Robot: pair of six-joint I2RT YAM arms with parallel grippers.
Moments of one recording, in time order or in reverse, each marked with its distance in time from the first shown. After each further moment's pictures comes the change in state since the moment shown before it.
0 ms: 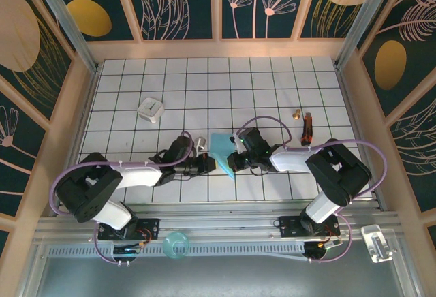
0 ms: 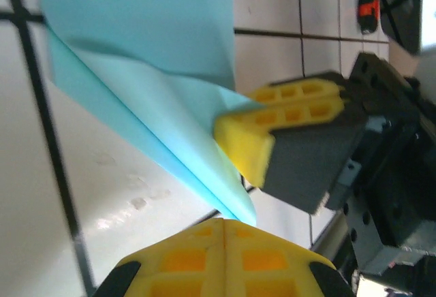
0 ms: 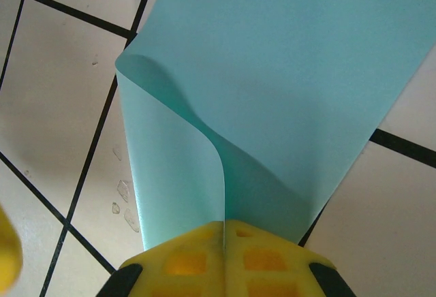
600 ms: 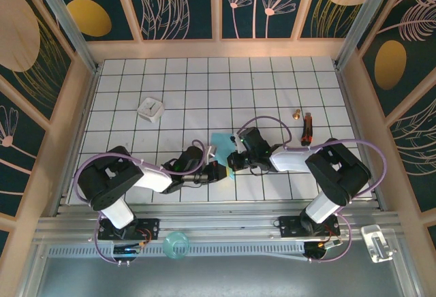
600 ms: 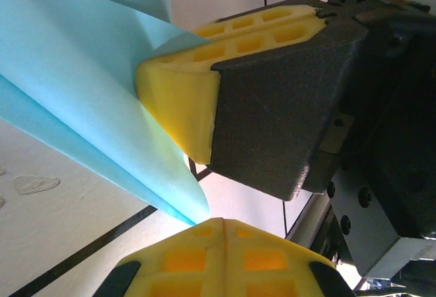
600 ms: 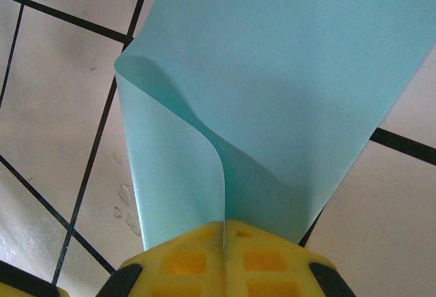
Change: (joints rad) left arm -0.125 0.166 -0.018 0.280 -0.020 -0.102; right arm -0.004 0.007 0.000 0.006 -0.007 0.034
